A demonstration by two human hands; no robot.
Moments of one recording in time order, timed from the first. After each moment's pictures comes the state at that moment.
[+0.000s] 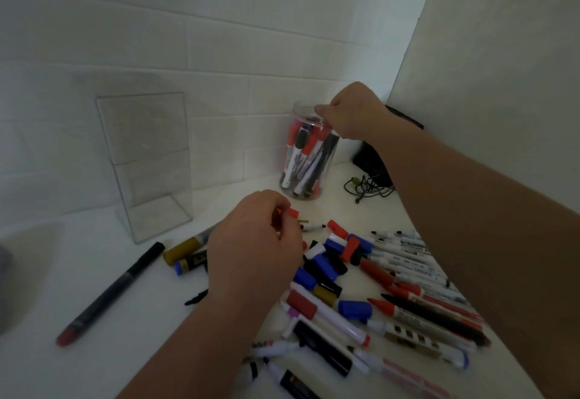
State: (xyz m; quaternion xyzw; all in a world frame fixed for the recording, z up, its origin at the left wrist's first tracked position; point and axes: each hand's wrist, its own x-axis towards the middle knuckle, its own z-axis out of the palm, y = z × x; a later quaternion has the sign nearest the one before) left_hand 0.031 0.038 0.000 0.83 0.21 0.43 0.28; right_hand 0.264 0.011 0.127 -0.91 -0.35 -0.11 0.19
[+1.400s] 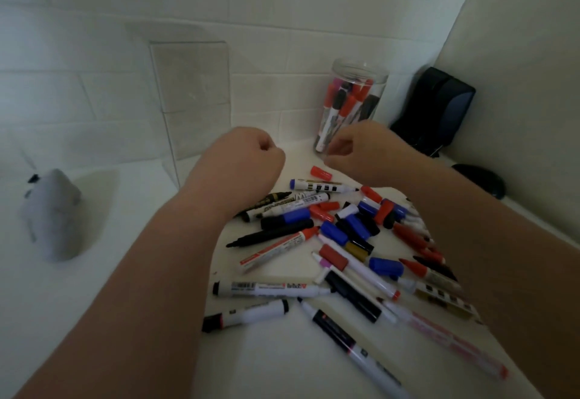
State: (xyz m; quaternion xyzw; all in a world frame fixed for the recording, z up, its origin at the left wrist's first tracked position) left_hand 0.000 0.097 0.043 0.88 0.28 0.22 0.32; right_hand 0.178 -0.023 0.050 -0.88 -0.45 0.01 0.16
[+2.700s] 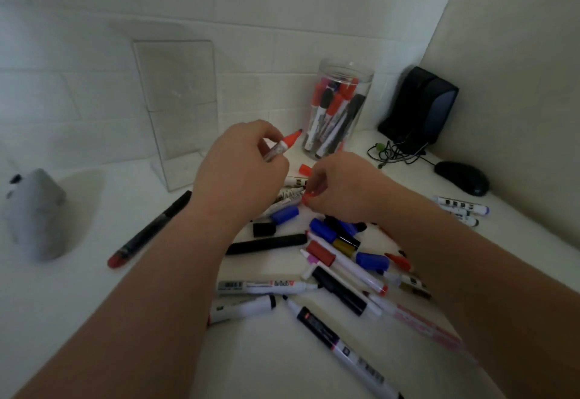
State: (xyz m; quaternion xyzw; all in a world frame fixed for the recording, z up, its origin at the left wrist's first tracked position) left_hand 0.009 0.077 0.029 0.85 0.26 0.32 0.33; right_hand 0.136 -0.041 0.034 -0.87 -0.46 0.07 0.13
